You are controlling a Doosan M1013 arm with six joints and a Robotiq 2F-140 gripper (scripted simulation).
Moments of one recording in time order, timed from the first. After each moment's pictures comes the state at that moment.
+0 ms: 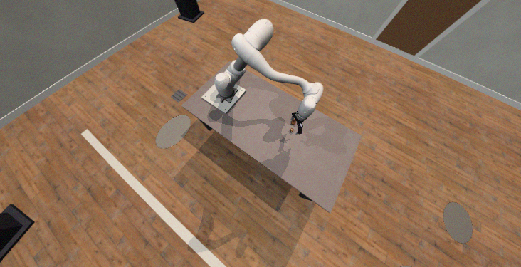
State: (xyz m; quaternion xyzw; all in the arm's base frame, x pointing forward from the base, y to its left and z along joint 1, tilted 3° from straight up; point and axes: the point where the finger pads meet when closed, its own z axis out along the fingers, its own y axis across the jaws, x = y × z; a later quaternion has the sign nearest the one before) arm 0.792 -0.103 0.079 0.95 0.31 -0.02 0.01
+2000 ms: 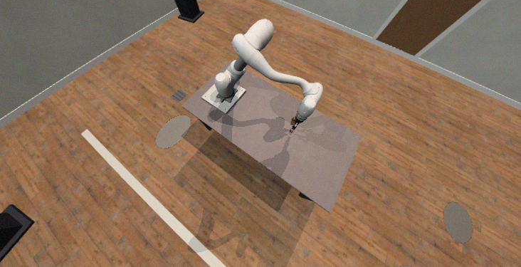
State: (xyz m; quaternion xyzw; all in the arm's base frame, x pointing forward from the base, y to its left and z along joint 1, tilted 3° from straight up) arm 0.792 -0.103 0.074 1.00 -0.07 -0.01 0.02
